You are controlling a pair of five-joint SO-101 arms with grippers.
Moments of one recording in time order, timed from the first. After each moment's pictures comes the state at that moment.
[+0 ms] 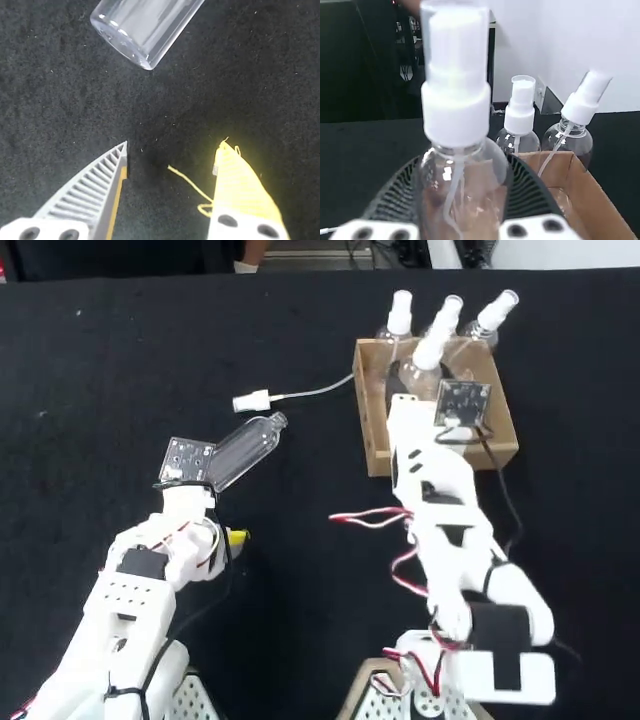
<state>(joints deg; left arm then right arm) 3.8 -51.9 77.8 38.5 -3.6 2.4 -8.7 62.2 -37.1 0.0</state>
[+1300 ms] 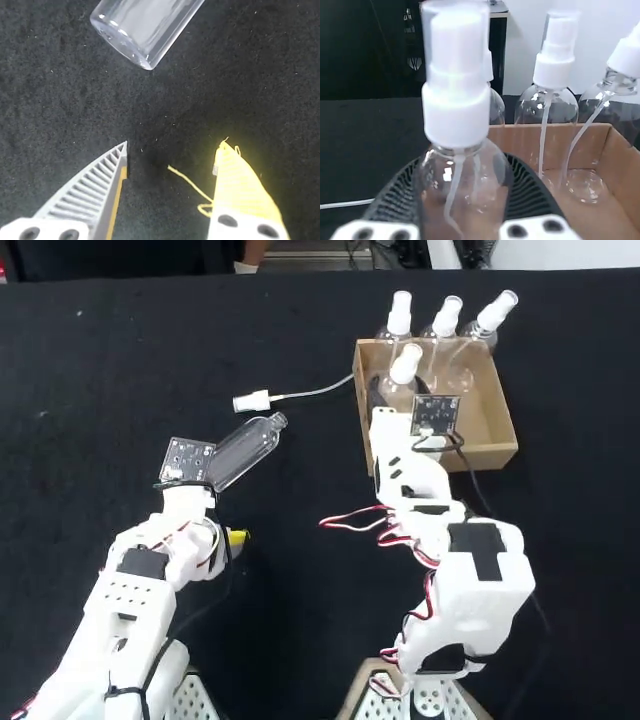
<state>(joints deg) 3.8 -51.9 77.8 38.5 -3.6 -0.2 17.0 55.9 -55.5 0.0</state>
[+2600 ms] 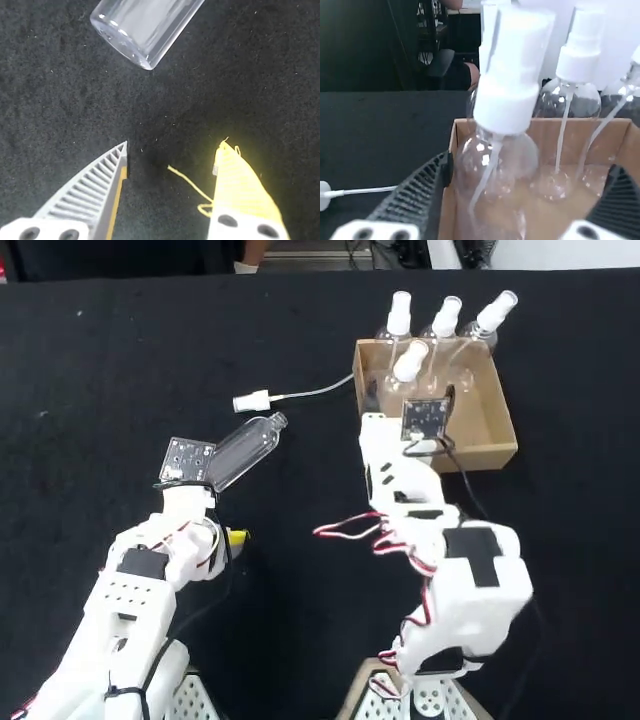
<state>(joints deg) 3.8 -51.9 77.8 38.5 -3.6 -2.5 14.2 59.5 -55.5 0.0</state>
